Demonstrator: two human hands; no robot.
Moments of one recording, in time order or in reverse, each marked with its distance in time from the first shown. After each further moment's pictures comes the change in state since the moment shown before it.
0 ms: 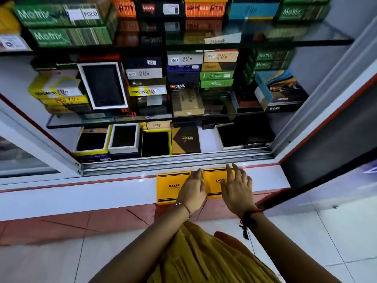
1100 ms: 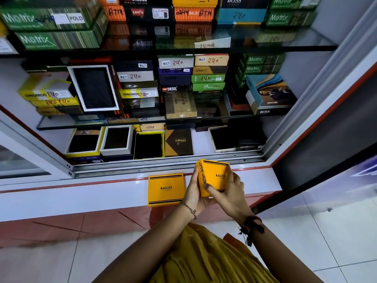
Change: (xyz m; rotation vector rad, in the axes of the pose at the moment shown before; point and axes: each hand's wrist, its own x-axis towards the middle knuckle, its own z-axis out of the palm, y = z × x) left_hand 0.013 0.037 0.021 -1.595 -0.227 -0.627; right_hand -0.013 0.000 -0.033 0.606 -0.068 0.145
